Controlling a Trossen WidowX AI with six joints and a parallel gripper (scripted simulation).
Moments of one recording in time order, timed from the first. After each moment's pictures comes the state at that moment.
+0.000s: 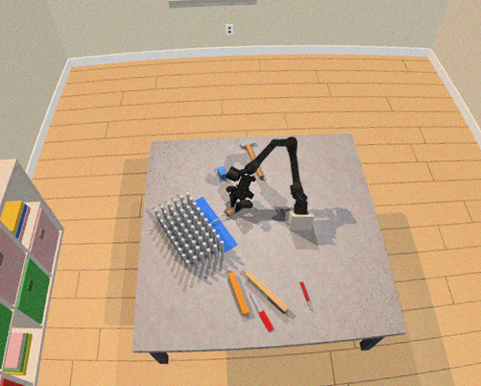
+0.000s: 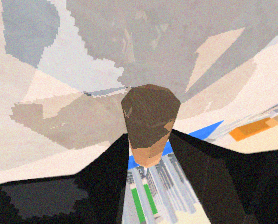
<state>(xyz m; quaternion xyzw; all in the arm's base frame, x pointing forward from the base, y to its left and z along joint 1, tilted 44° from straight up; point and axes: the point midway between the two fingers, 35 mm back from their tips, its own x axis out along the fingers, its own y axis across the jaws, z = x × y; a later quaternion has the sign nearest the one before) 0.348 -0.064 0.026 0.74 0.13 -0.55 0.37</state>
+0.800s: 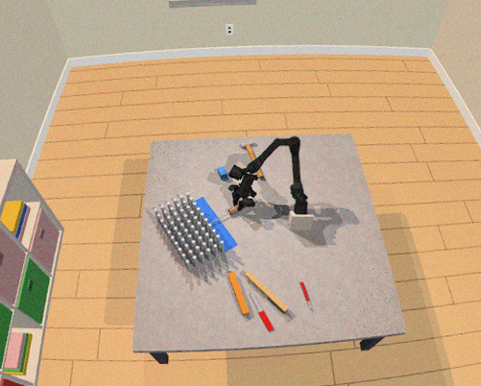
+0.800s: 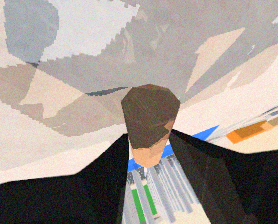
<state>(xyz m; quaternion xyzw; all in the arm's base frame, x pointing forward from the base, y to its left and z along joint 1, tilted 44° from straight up) 0.335 -0.072 0.032 0.74 0.13 -0.55 0.37</state>
